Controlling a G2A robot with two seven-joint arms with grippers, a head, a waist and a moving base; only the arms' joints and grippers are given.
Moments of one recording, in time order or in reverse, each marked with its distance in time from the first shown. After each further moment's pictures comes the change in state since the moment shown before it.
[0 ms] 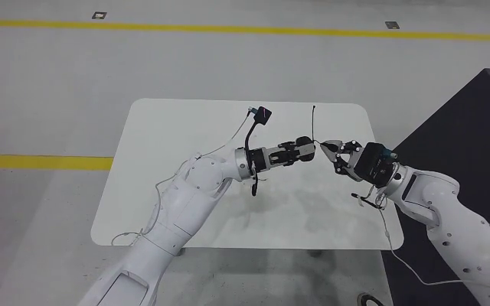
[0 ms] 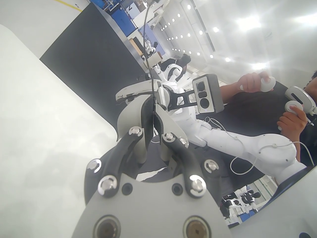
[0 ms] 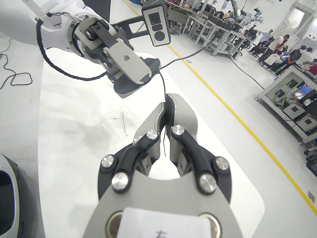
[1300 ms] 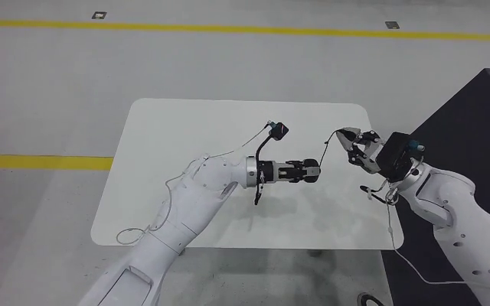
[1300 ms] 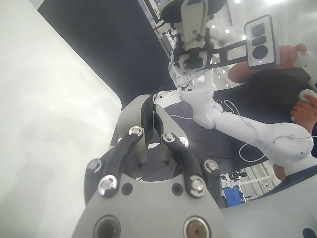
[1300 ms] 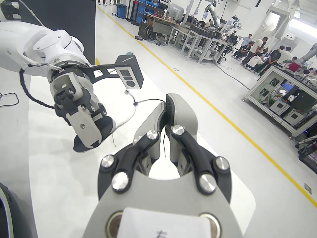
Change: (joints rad) left arm -0.038 -0.018 0.074 0.068 0.031 0.083 -0.150; right arm -0.058 -0.034 0.133 -0.021 0.056 0.013 -0.012
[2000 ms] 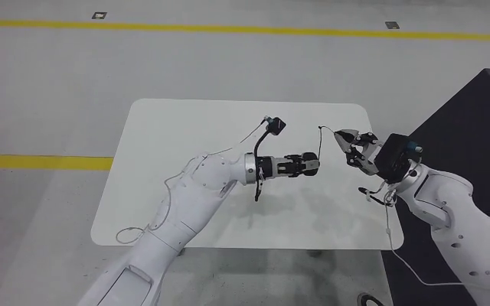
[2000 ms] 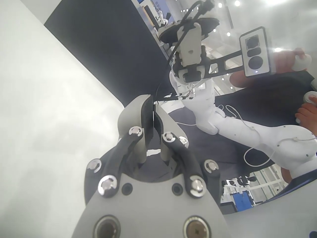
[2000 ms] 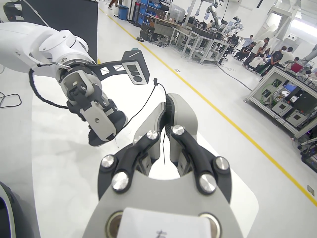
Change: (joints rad) left arm 0.000 -0.003 -0.020 0.001 0.013 -0.044 0.054; right arm -0.005 -0.024 0.009 0.003 -0.009 -0.021 0.017
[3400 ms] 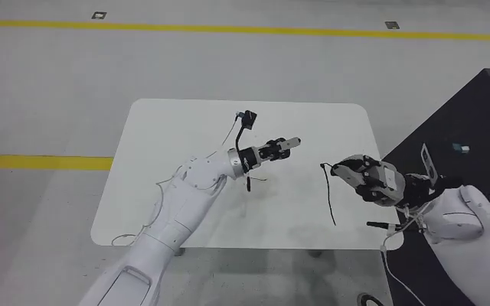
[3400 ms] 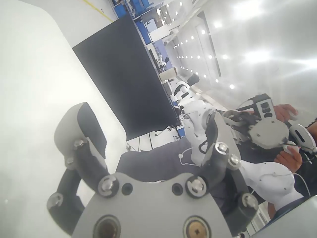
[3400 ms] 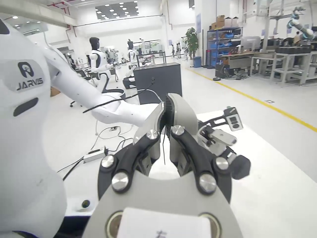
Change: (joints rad) left arm 0.020 -0.002 -0.076 0.109 -0.070 0.018 0.125; right arm -0.075 0.031 0.048 -0.195 0.877 -0.385 0.413
